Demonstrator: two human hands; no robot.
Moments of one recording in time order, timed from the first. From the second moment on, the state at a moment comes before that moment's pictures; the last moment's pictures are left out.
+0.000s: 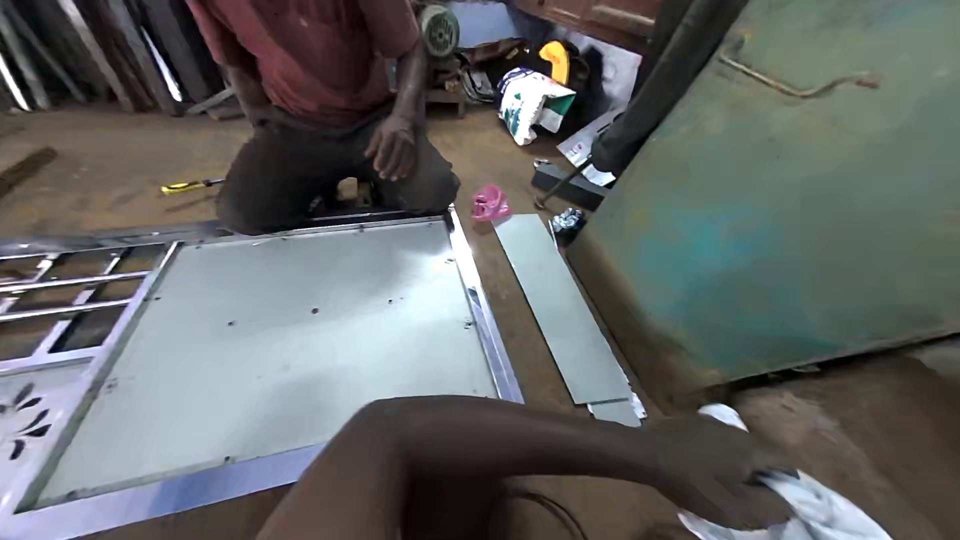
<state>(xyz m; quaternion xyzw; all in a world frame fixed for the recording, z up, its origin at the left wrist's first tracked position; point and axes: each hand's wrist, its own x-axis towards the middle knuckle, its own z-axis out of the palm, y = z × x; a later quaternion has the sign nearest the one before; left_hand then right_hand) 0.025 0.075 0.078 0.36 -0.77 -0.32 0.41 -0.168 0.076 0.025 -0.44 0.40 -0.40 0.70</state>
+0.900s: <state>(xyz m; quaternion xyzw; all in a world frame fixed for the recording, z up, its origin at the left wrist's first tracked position) 0.385 0.529 0.030 0.50 0.03 -0.24 0.83 0.346 0.364 0.072 -0.87 0.08 -0.04 0.49</state>
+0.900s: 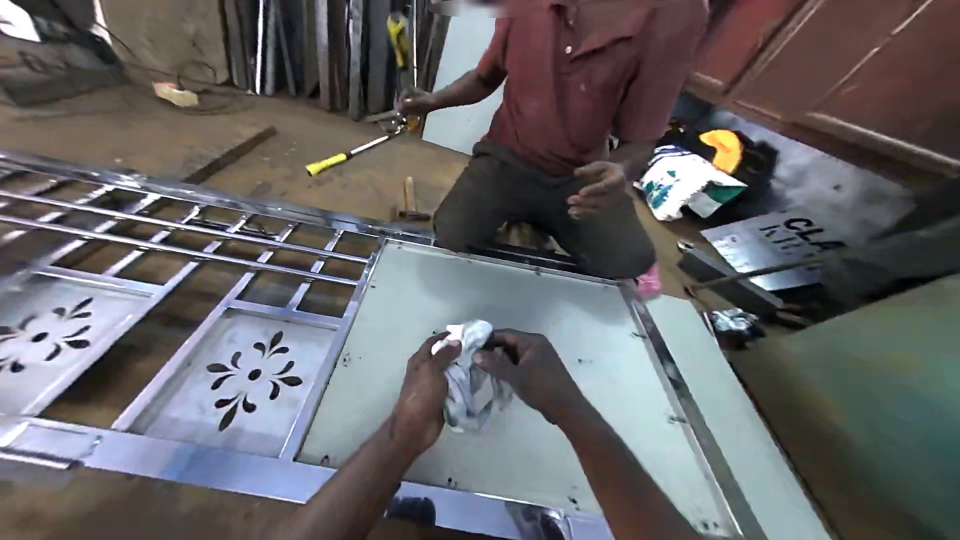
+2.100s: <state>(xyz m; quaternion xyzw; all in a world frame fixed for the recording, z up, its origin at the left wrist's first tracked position) 0.553 0.753 -0.158 0.98 -0.03 0.10 0.16 0.609 0.294 -0.051 -0.94 0.32 0.00 0.09</state>
